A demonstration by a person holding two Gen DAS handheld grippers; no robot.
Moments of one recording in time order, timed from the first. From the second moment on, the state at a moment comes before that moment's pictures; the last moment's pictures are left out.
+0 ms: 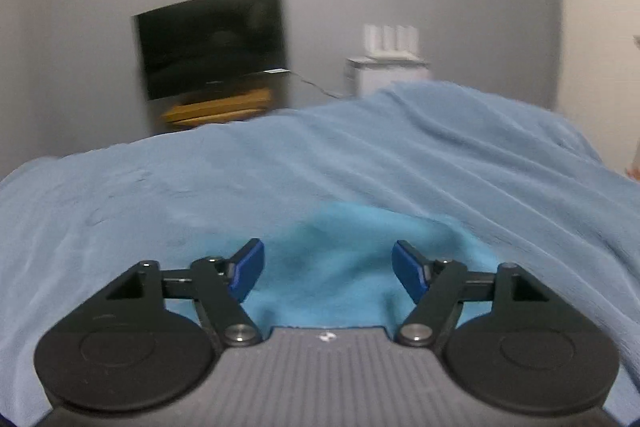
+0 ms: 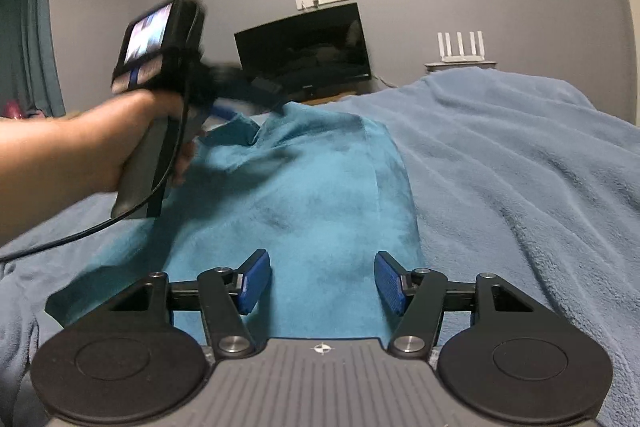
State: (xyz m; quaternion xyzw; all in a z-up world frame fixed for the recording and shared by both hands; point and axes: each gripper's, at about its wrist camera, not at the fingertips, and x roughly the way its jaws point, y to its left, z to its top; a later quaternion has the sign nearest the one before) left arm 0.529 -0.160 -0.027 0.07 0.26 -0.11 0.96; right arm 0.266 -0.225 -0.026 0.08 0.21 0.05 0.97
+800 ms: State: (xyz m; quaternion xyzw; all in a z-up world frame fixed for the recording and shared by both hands) left arm 0.585 -0.142 -0.036 -0.01 0.33 -0.04 0.94; right arm 0.280 -0.234 -0.046 0.09 0.22 0.05 0.97
